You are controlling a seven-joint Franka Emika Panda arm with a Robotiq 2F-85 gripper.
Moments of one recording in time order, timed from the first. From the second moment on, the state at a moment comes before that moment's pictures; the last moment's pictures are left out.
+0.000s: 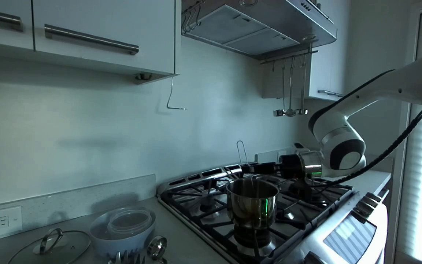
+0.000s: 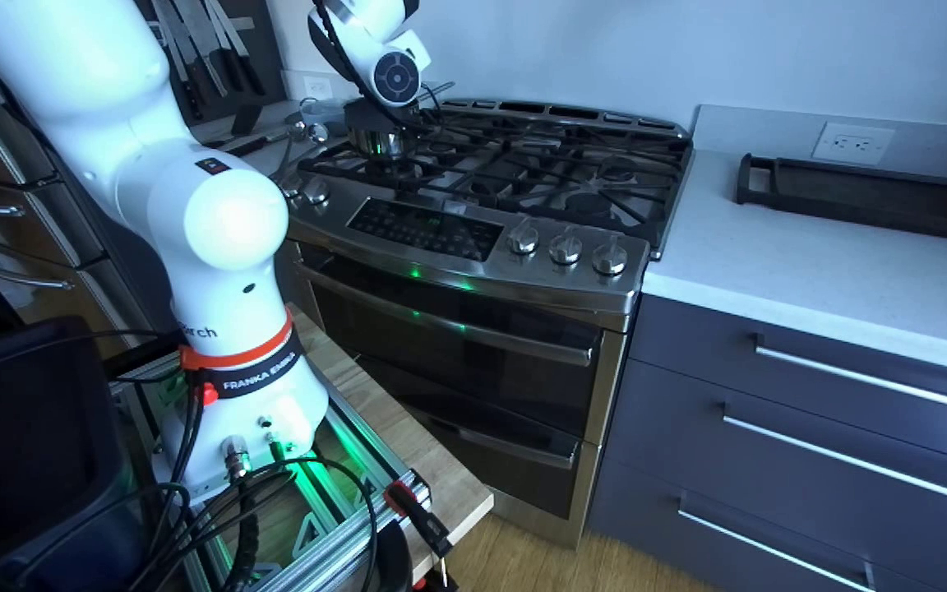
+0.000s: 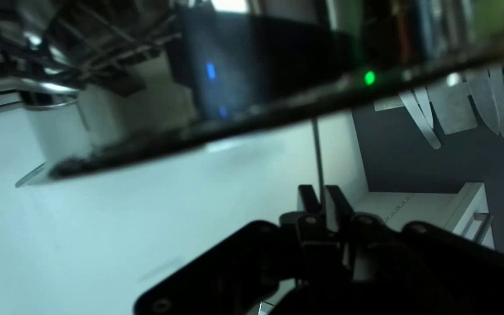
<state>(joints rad) 0.21 -0.21 0.30 -2.51 2.23 2.25 -2.22</state>
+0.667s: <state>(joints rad) 0.21 -0.19 0.30 -2.52 2.24 2.25 -2.23</state>
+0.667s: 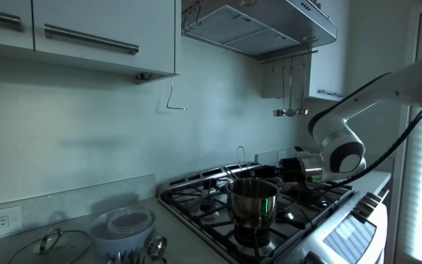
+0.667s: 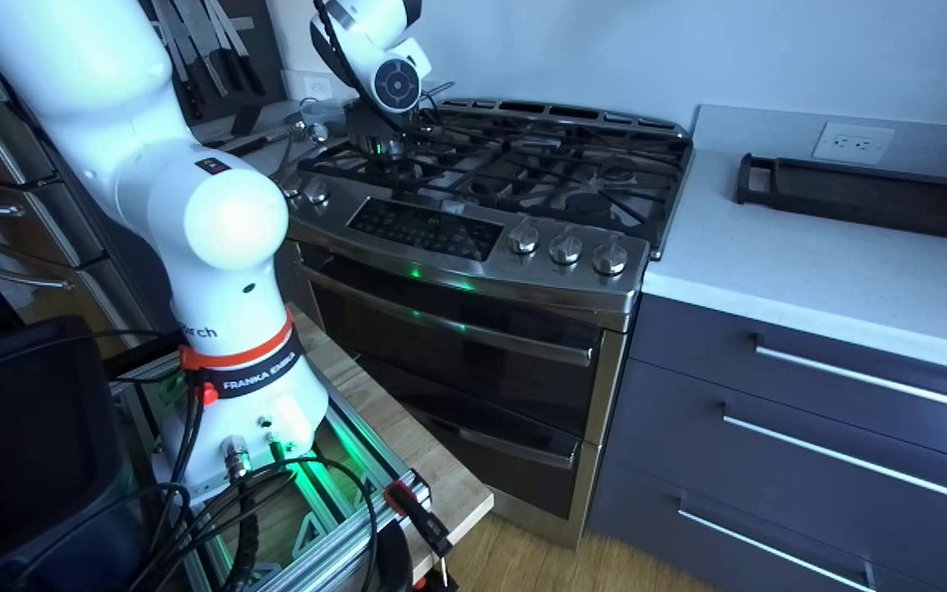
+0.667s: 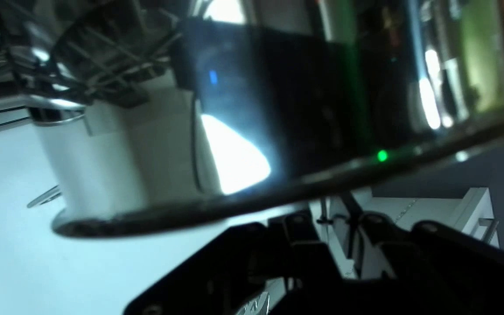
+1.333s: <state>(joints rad) 0.21 -0.19 0.30 -2.52 2.24 2.24 -2.23</state>
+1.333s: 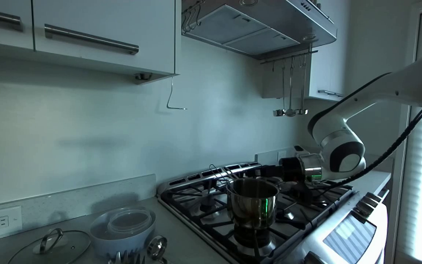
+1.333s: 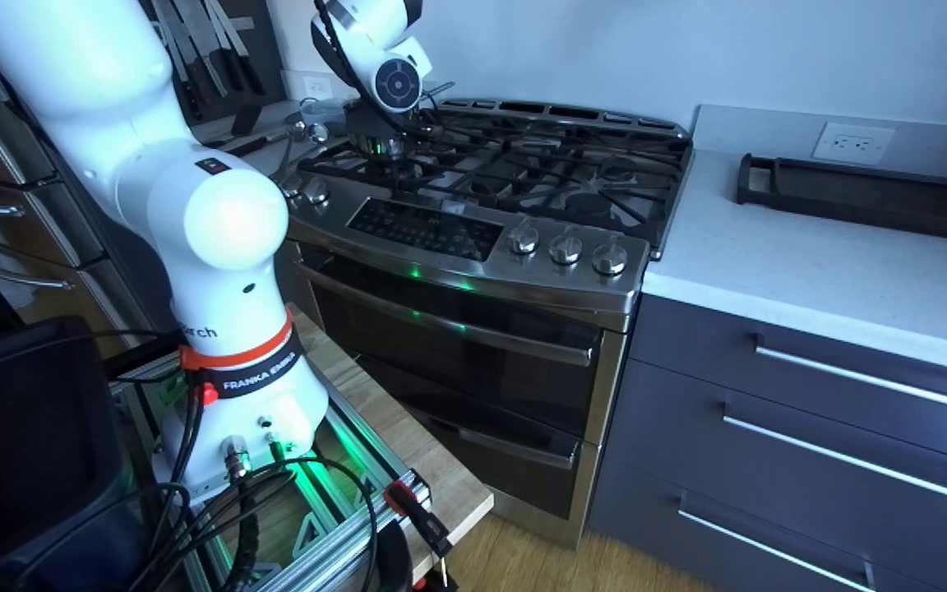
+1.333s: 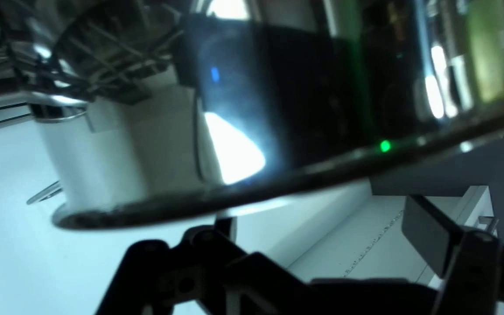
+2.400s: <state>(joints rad) 0.18 -0.34 0.27 -2.43 1.54 2.27 -1.54</state>
